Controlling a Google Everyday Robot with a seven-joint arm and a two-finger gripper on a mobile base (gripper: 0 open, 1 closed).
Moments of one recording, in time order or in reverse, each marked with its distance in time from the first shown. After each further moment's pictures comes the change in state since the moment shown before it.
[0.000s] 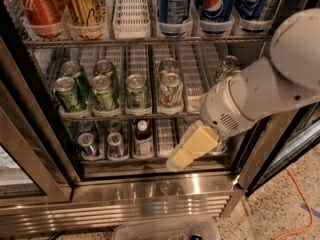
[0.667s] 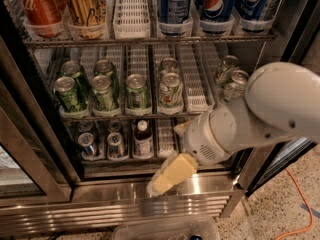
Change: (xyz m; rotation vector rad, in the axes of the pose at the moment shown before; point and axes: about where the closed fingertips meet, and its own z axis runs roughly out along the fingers) arm 0.013 0.036 0.058 -0.078 -0.059 0.062
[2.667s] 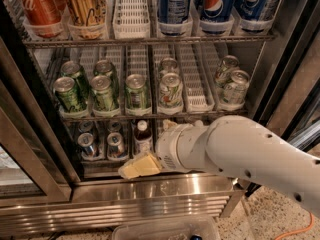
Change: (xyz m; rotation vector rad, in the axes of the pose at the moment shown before) arm -0.029 -0.034 0.059 0.309 -0.205 0.075
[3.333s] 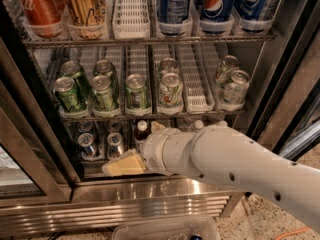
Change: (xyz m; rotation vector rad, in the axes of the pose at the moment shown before) arm -0.016 0.018 0.026 -0.018 -0.096 0.072
